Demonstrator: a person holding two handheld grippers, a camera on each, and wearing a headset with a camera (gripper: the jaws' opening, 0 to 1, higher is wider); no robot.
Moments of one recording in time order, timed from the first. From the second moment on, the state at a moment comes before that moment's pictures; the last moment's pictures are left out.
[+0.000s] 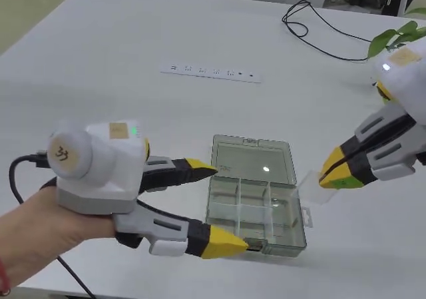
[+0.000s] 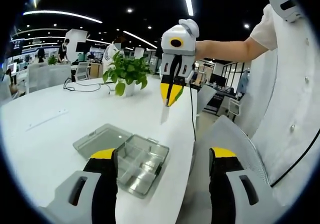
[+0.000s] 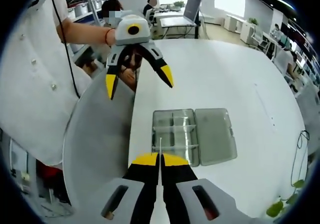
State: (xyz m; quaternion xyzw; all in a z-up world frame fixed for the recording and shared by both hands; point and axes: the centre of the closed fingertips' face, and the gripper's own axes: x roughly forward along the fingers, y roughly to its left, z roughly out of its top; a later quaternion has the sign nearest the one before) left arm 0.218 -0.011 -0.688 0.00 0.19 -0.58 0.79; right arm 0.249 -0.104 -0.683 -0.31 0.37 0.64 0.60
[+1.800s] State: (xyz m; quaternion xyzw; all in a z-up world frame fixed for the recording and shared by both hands) left arm 0.215 0.000 -0.705 -0.01 0.21 -0.56 0.80; right arm 0.271 -0.099 -0.772 -0.34 0.40 0.61 0.59
